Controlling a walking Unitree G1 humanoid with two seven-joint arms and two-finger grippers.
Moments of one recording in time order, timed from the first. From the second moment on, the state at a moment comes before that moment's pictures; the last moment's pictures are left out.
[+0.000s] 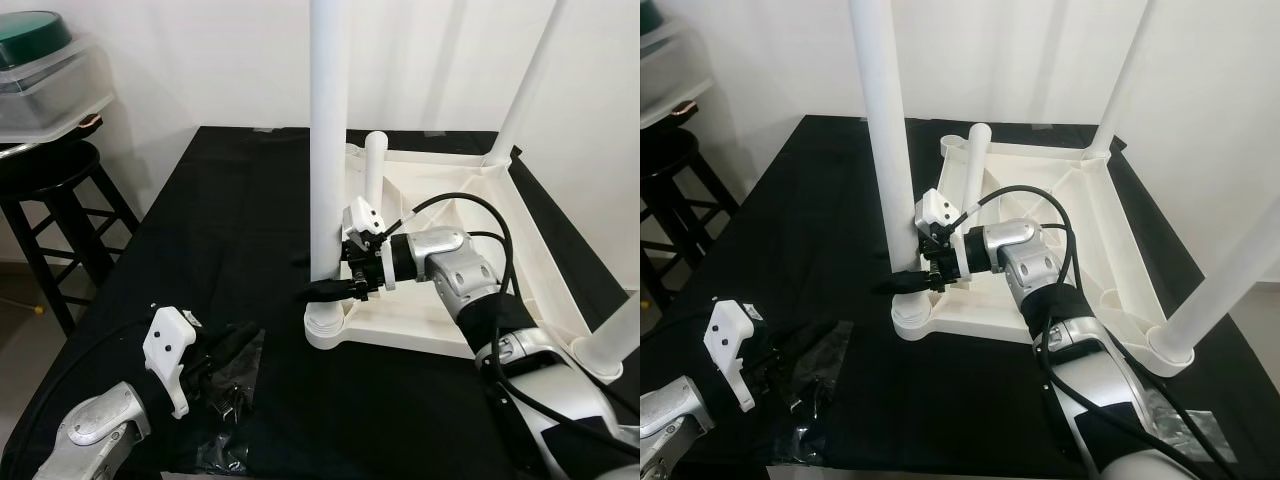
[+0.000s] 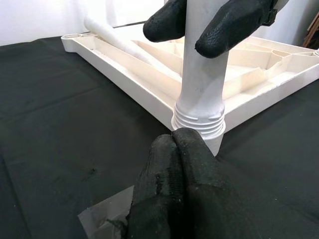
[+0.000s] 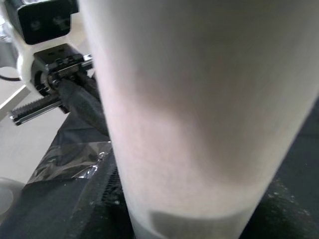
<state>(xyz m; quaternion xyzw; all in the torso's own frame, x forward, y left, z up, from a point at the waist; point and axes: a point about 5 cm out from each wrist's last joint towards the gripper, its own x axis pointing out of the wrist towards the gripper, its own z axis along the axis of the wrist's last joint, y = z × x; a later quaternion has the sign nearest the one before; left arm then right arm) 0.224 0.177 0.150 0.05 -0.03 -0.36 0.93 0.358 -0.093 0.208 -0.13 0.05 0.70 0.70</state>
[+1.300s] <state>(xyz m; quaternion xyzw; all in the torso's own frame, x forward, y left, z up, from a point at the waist) 0.235 0.163 0.138 0.03 -0.03 -0.35 0.93 0.311 -0.088 0.178 -0.09 0.03 0.49 0.87</state>
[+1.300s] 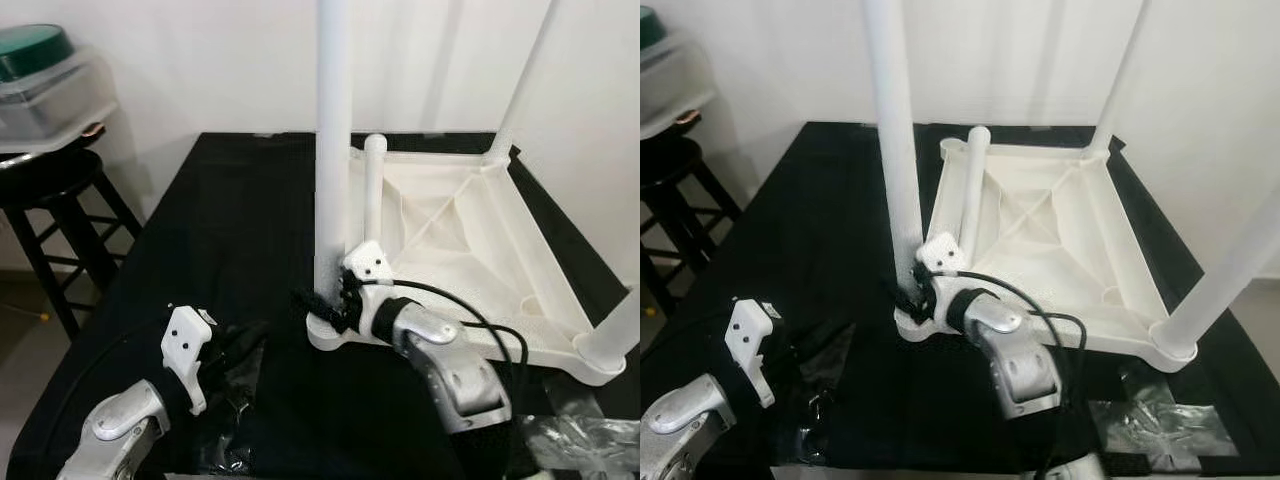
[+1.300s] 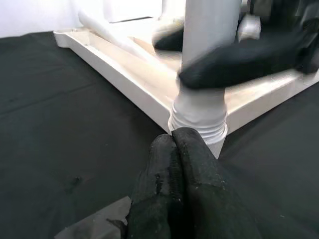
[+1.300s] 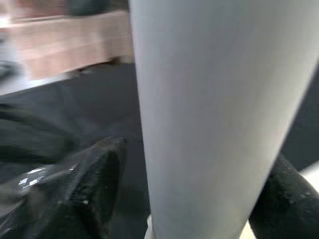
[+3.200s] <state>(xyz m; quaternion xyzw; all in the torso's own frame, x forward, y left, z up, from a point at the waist) 0.213 0.138 0.141 -0.02 -0.04 -0.50 0.87 0.330 -0.077 0.181 -0.10 0.03 0.43 0.90</state>
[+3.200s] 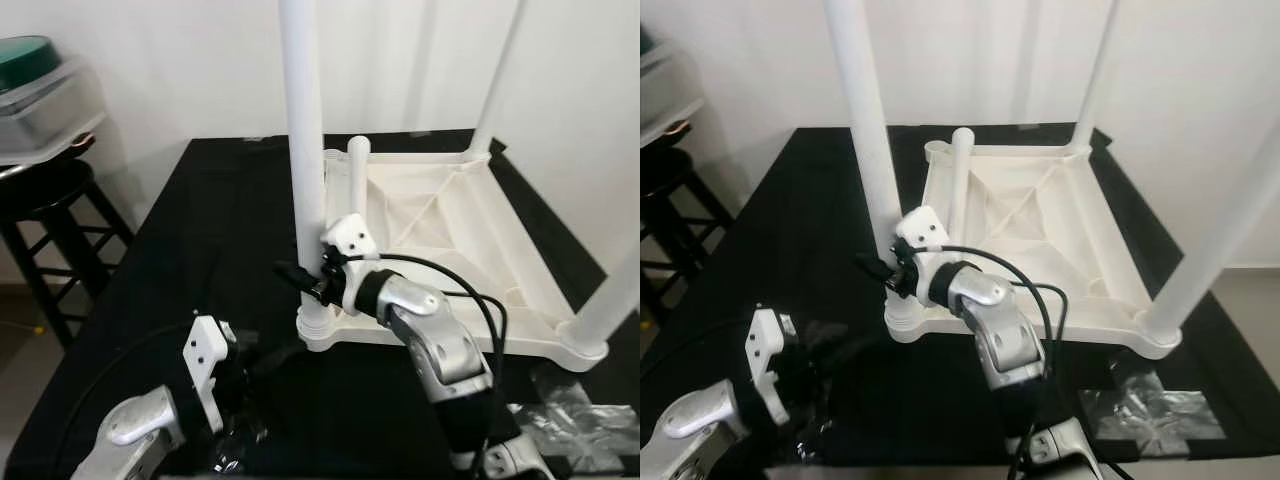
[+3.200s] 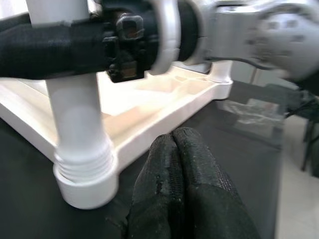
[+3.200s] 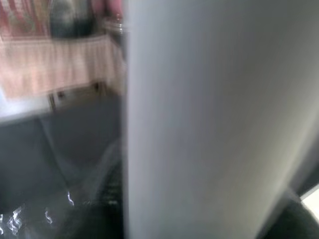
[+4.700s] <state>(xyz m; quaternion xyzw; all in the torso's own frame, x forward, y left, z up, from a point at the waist) 0.201 0.146 0.139 -0.16 -0.04 -0.55 0.82 0.329 -0.128 0.187 -0.10 0.00 0.53 0.84</state>
